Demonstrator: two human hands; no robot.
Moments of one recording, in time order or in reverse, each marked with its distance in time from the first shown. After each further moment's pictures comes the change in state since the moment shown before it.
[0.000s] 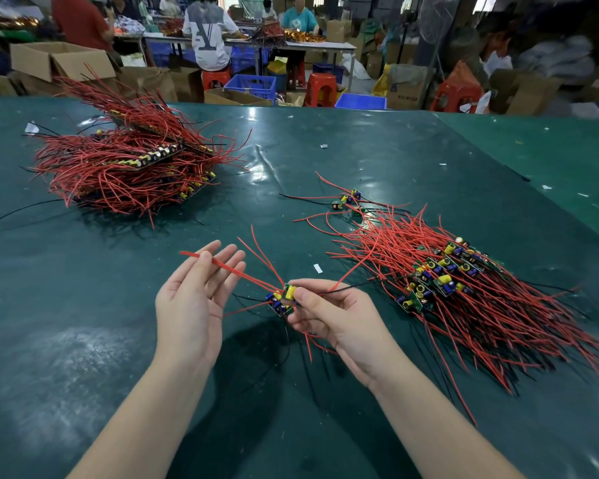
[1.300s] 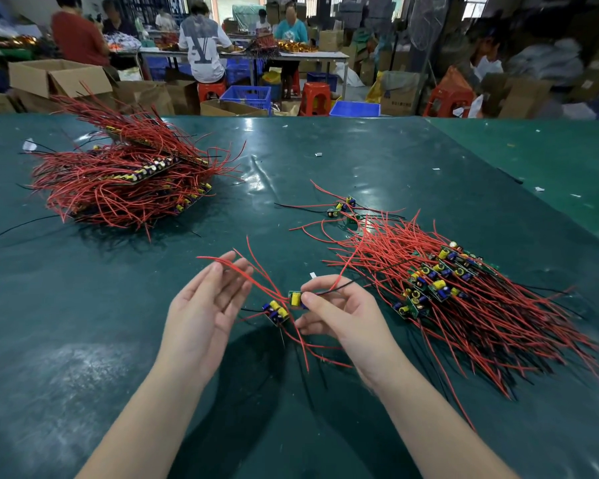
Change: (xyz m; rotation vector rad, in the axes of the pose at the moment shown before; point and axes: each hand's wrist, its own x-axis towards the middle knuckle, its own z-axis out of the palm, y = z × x) left_hand 0.005 -0.006 0.001 0.006 -0.104 -0.146; right_hand 0.006 -0.002 -0.011 -0.129 0.102 -0.135
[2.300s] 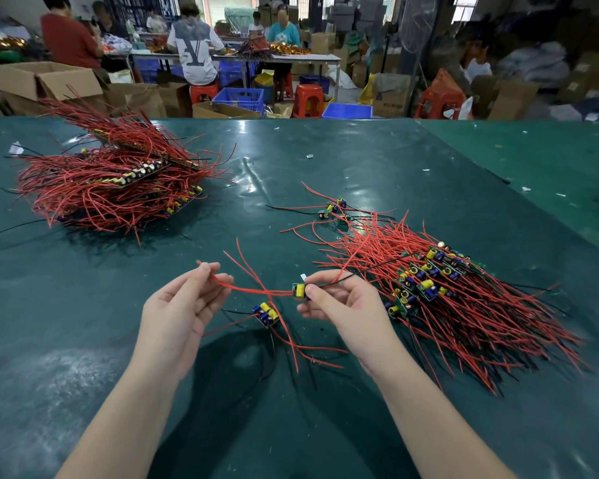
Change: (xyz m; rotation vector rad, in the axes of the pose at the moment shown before) left_hand 0.006 0.009 -0.011 0.180 0.018 0.044; right_hand 0.008 -0.004 -0.013 -0.060 0.081 -0.066
